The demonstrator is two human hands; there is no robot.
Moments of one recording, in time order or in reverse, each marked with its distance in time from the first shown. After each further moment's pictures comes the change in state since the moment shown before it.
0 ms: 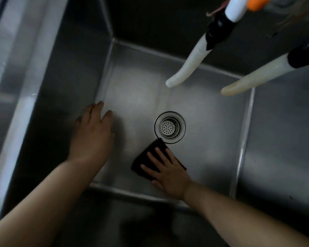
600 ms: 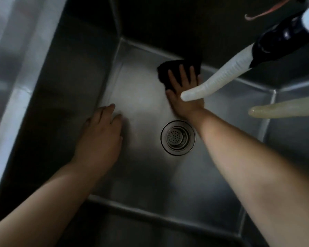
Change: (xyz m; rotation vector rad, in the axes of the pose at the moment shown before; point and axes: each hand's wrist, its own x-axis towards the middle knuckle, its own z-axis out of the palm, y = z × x) left_hand 0.030 0.000 0.007 -0.032 -0.036 0.042; right_hand 0.168 0.178 -0.070 0.091 0.172 0.565
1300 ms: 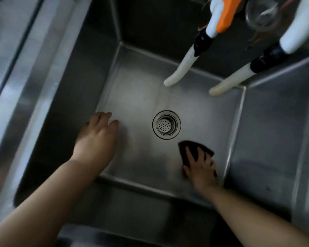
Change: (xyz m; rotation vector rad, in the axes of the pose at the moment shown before) left_hand -0.079 0.016 -0.028 0.022 0.015 0.031; right_hand -0.287 0.022 0.024 -0.068 -0.427 0.276
